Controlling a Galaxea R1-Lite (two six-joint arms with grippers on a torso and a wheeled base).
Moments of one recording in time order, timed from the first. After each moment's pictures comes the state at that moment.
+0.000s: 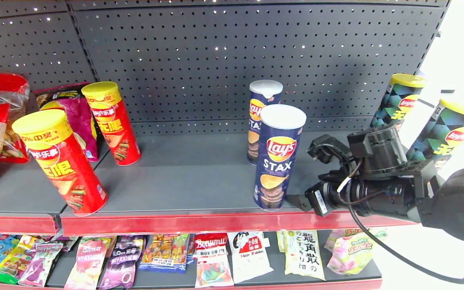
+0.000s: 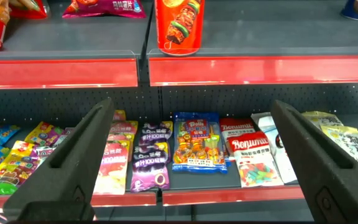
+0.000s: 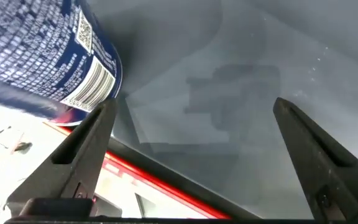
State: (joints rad) left arm 0.00 0.00 0.00 0.00 -0.02 -0.01; right arm 0.55 1.71 -0.85 -0.23 -0.12 -0.08
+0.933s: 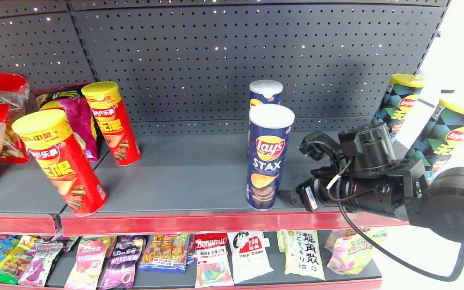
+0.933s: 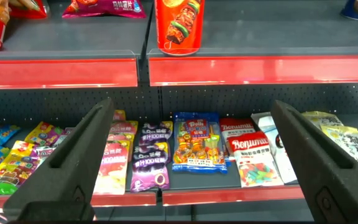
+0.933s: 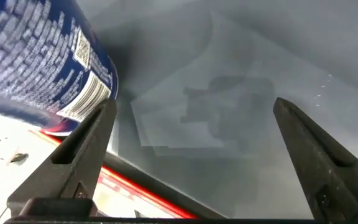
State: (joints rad) left arm 0.00 0.00 0.00 0.00 -0.02 -0.01; right arm 0.58 1.74 -0.87 -0.28 -0.15 -0.08
